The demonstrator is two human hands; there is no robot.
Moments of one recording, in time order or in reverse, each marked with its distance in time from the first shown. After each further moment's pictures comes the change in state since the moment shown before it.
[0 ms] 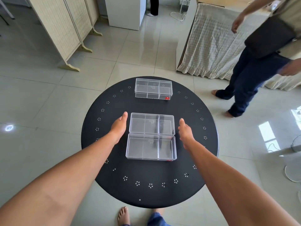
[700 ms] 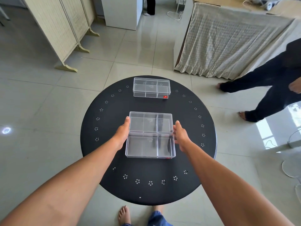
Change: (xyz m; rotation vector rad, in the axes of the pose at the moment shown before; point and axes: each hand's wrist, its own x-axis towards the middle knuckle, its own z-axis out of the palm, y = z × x) left_hand -0.016 -0.018 0.012 -0.100 -0.170 -0.120; right_hand -0.025 0.007 0.007 0.018 -0.150 0.094
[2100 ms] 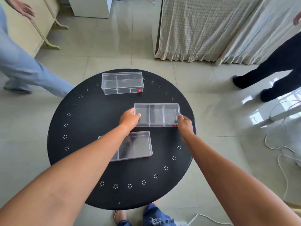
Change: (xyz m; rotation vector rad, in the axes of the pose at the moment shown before) left_hand 0.028 0.058 0.131 0.466 0.049 0.272; right_hand 0.043 0.015 -0.107 0.035 0.343 -0.126
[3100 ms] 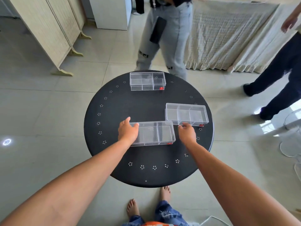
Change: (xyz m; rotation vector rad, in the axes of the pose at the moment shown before) left_hand -0.093 -0.102 -0.069 -0.011 0.230 -0.117; right_hand -0.095 0.037 0.061 -0.254 0.006 -0.085
